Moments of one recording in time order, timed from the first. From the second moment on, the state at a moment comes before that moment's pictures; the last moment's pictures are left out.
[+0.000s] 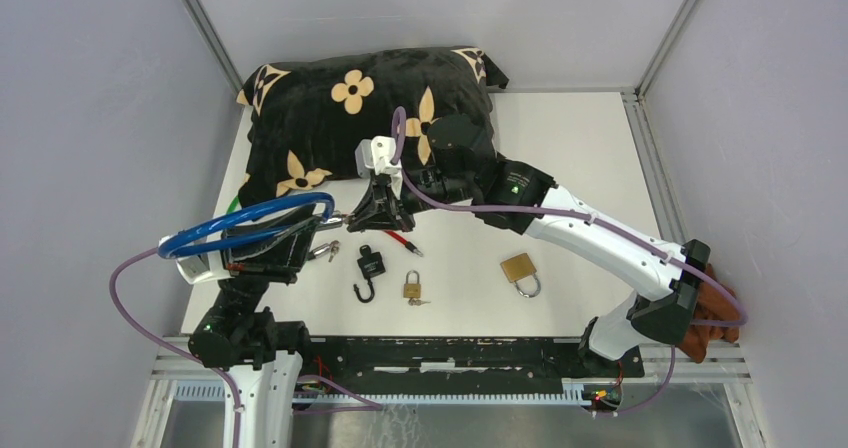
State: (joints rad) left arm 0.05 0.18 0.44 0.74 0.58 -1.04; right arm 1.05 1.55 1.70 -0.35 -0.68 -0.23
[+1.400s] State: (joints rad) left arm 0.05 0.18 0.40 0.59 0.51 -1.07; right arm 1.15 1.45 1.60 -0.22 -0.29 -0.54
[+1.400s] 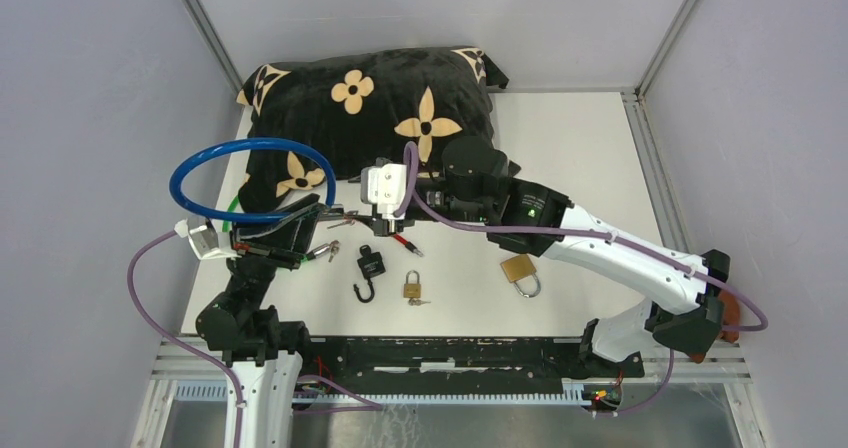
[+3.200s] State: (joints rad) left arm -0.07 0.61 0.55 -0.06 0.52 0.14; right arm 0.36 1.13 0.71 0.05 -0.07 -0.09
